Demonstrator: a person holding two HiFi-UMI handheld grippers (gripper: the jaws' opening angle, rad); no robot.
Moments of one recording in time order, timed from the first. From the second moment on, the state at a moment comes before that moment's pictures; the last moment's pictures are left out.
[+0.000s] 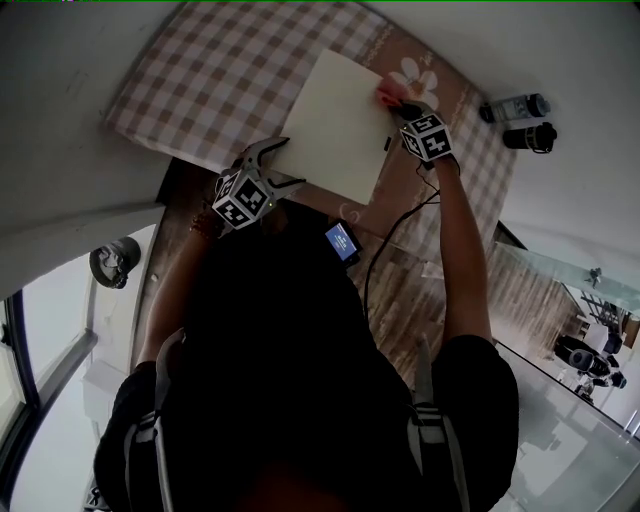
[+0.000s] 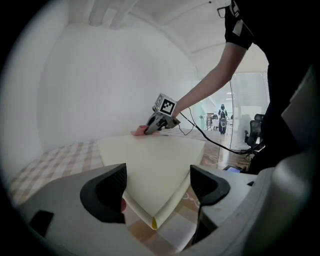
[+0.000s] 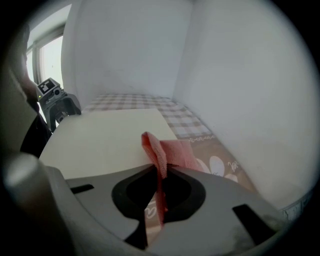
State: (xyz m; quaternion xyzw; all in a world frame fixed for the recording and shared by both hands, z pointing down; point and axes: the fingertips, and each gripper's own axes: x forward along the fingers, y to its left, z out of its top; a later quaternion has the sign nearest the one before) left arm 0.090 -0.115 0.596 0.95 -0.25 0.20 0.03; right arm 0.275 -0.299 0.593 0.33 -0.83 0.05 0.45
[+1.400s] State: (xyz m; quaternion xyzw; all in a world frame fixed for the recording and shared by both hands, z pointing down) left arm 0.090 -0.114 0.596 0.95 -0.24 0.19 0.03; right arm 0.226 -0.165 0.593 0.33 -0.85 0.06 0.40
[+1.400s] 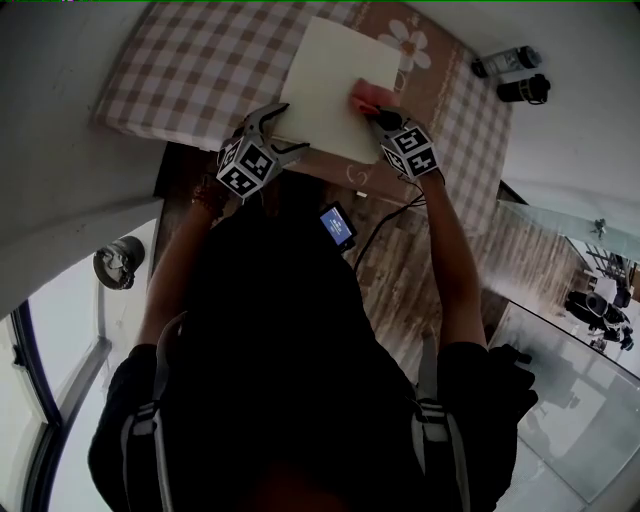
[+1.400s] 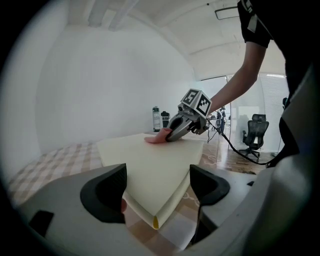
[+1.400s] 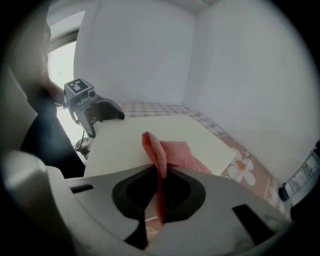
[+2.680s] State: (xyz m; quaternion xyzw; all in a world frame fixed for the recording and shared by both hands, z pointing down) left arm 0.089 -0.113 0.594 0.95 -0.24 0.19 0.04; right arm 0.209 -0.078 0.585 0.39 -0.87 0.04 0.30
